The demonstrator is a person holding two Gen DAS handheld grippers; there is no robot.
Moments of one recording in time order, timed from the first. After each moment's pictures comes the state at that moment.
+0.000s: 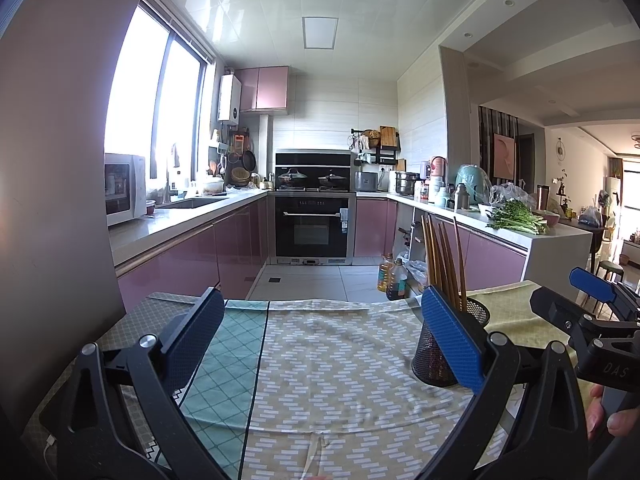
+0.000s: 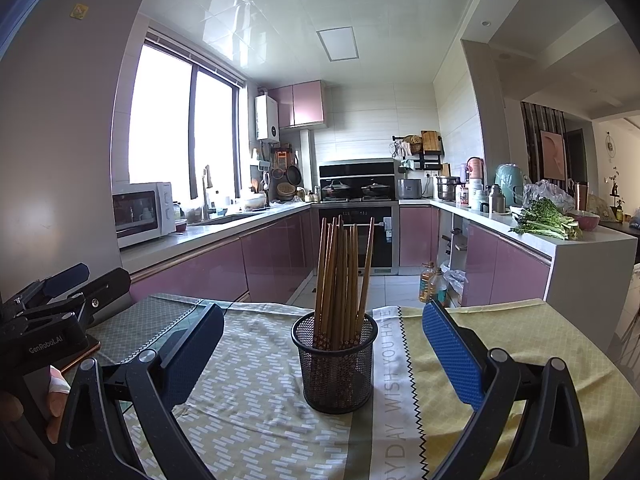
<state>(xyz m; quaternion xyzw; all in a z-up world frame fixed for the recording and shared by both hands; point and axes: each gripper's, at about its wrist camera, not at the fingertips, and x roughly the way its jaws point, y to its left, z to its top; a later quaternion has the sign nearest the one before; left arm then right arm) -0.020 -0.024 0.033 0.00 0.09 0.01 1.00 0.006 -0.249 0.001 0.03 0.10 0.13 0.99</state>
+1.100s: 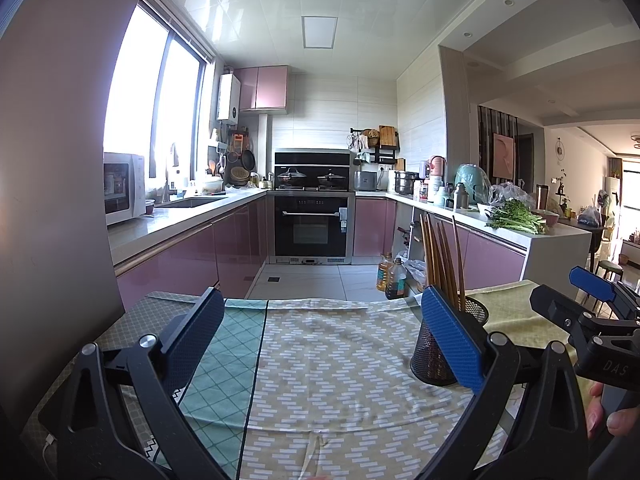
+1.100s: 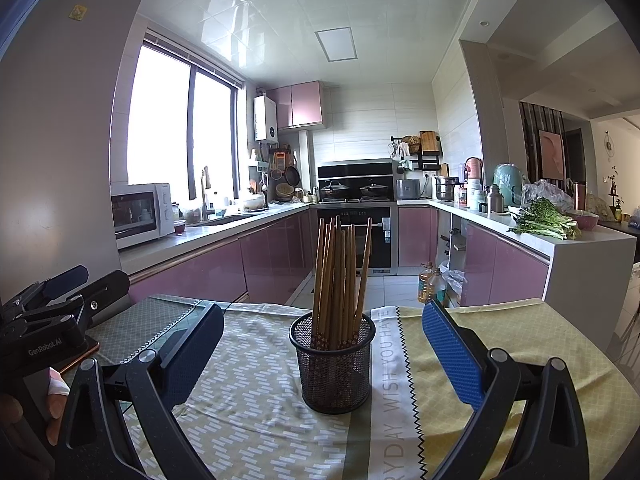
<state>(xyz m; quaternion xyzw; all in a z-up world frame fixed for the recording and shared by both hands) -0.019 -0.026 0.031 0.00 0.09 0.01 1.00 0.004 -0.248 0.002 0.03 0.10 0.12 0.99</state>
